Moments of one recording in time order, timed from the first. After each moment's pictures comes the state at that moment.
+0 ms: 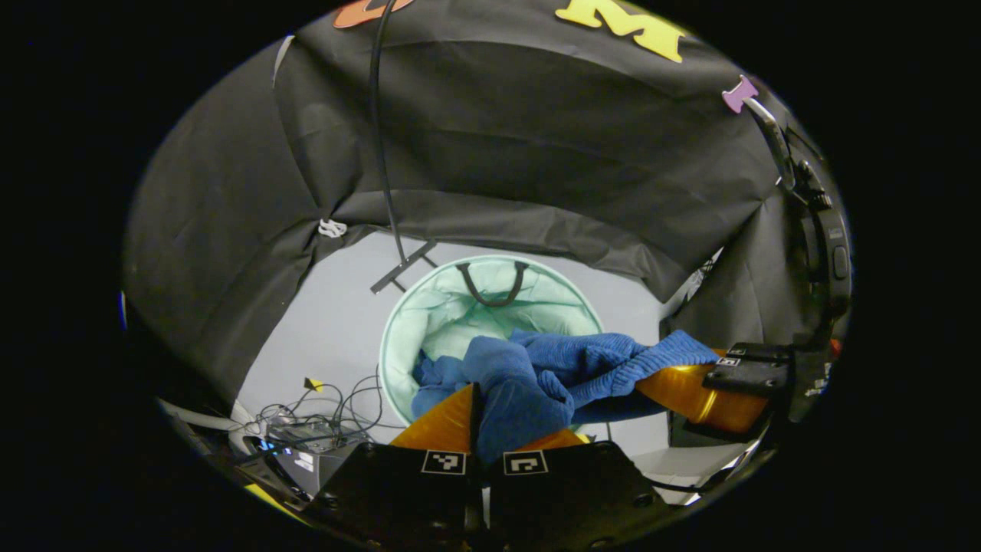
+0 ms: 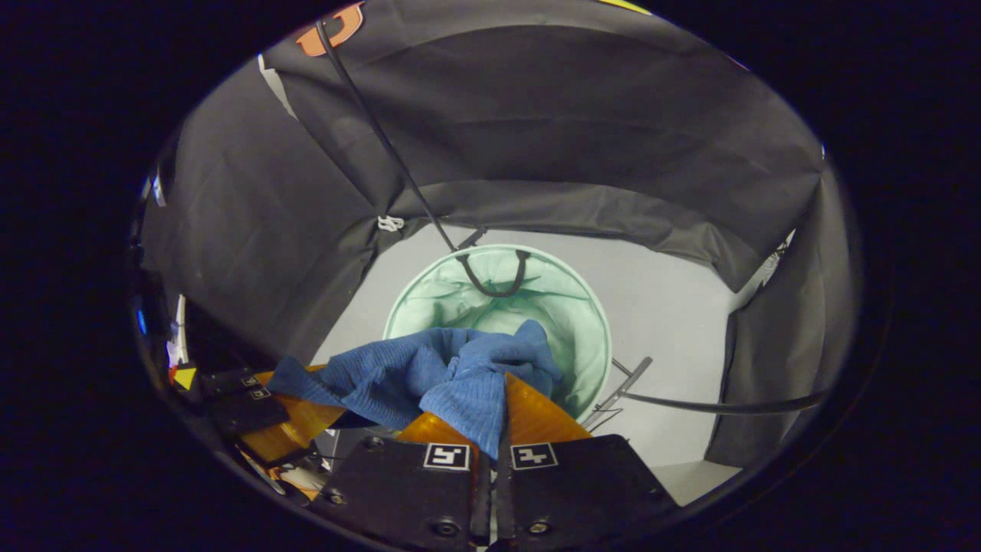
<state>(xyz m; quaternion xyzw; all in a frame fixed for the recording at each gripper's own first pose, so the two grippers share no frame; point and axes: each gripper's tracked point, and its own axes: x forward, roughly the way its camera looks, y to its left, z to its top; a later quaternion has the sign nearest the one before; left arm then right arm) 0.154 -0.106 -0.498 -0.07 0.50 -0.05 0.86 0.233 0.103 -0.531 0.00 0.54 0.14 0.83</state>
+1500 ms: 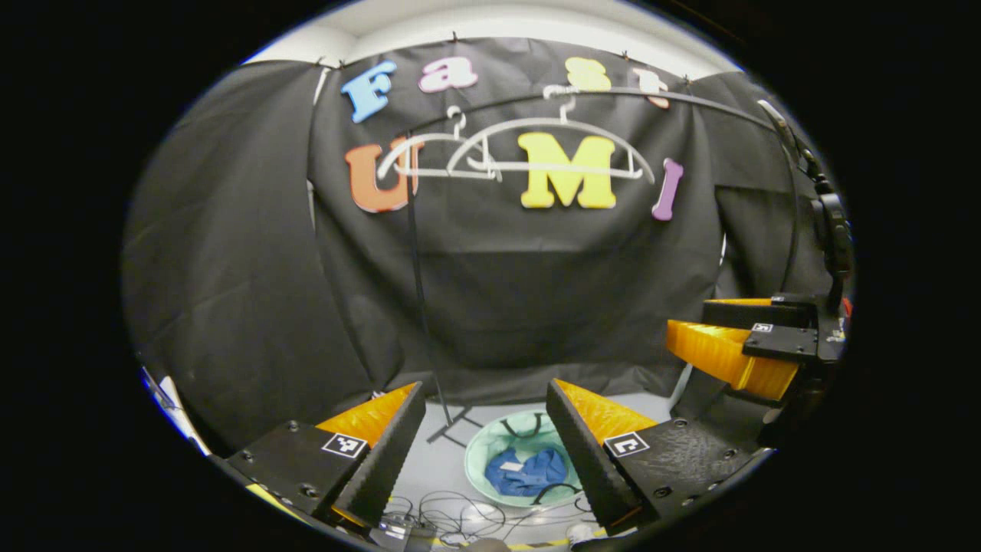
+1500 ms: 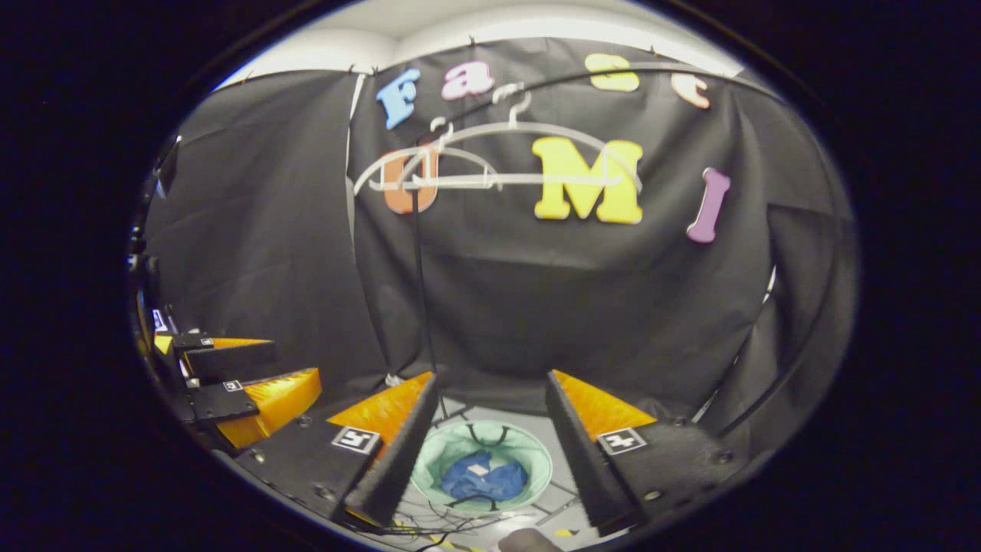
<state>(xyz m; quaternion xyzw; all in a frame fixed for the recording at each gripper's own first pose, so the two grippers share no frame) 0.104 -0.020 -0.184 0.01 0.16 -0.06 0.99 0.140 0.108 -0.155 -0.01 0.15 0.15 0.98</state>
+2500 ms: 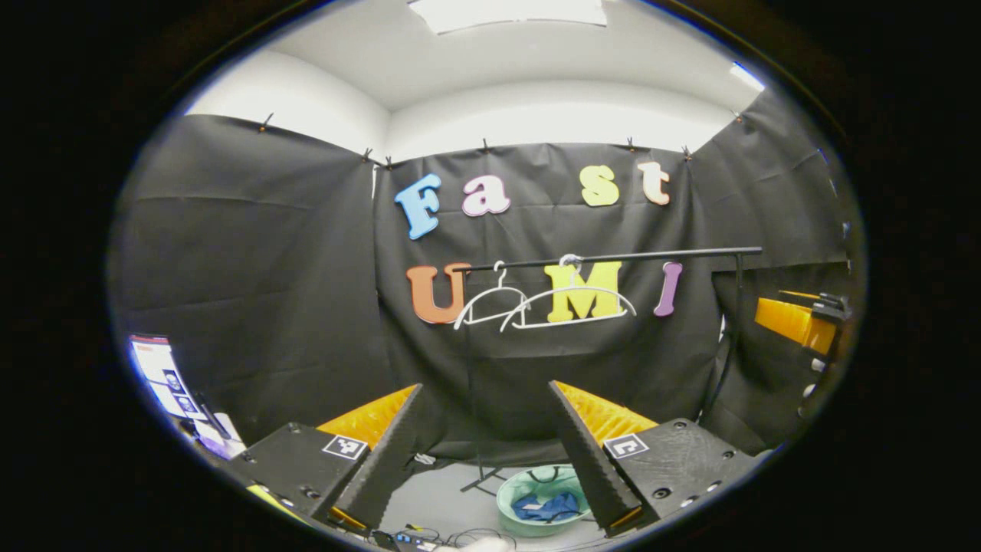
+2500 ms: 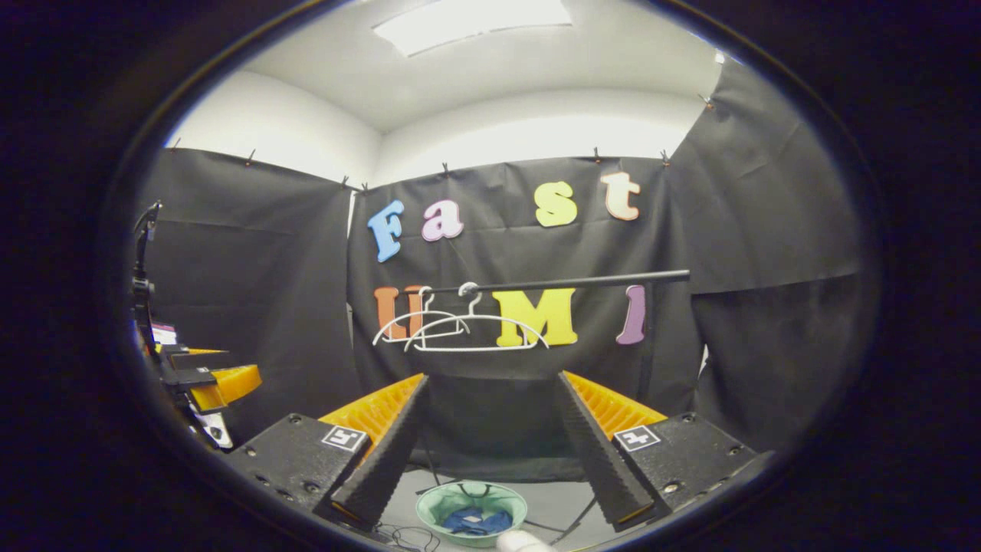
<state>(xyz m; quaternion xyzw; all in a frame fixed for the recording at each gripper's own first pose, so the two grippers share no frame) -0.082 0.006 -0.013 0.01 0.01 0.01 1.00 -0.049 -0.019 0.011 0.04 -0.04 0.11 0.99</state>
